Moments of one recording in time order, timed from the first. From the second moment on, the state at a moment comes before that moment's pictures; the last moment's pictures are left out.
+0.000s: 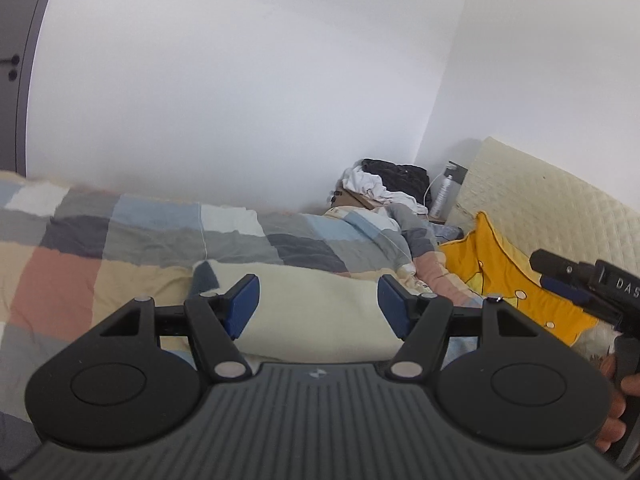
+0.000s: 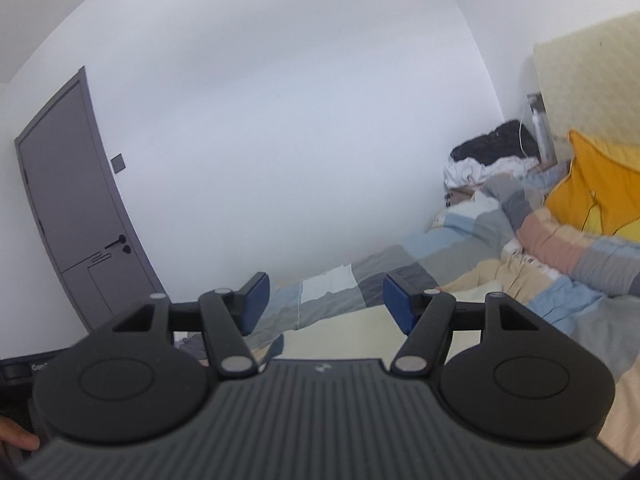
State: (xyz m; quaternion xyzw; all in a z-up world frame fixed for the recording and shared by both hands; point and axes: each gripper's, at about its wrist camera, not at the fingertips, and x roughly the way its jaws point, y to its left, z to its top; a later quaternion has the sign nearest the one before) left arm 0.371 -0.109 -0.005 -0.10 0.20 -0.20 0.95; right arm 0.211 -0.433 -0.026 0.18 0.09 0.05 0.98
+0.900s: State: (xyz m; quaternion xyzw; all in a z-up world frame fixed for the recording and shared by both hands) left arm 0.246 -0.110 -0.023 -0.02 0.17 -0.20 0.96; right arm 0.102 -0.396 -0.068 0.09 0.14 0.04 0.99
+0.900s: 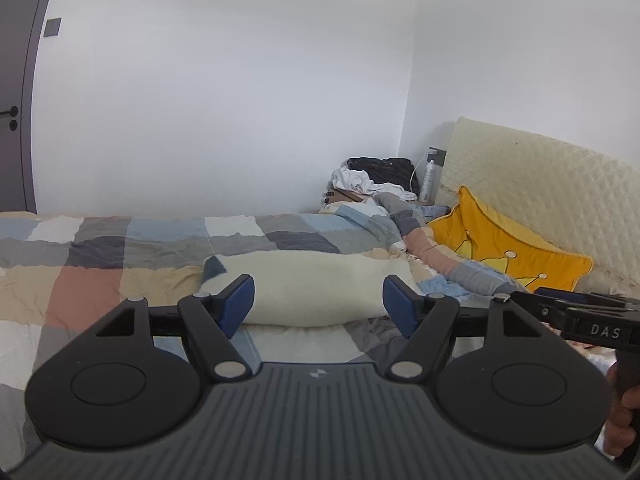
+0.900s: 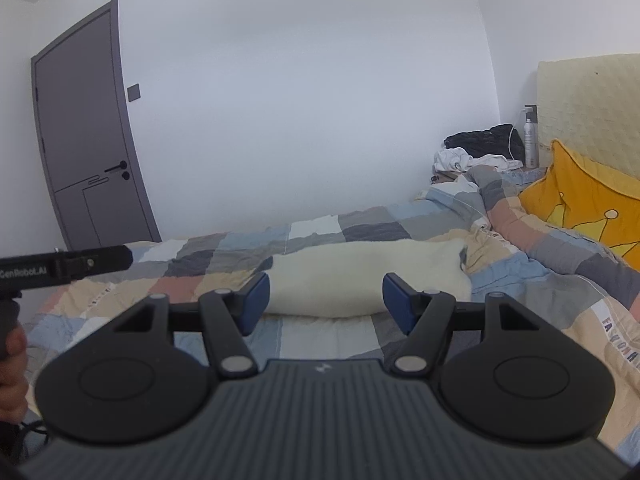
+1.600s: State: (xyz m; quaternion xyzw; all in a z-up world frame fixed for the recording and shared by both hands) left arm 0.247 -0.093 -0.060 -0.03 0.19 -0.16 0.97; right arm 0.104 -0.387 -0.091 0.09 0.17 0.03 0.98
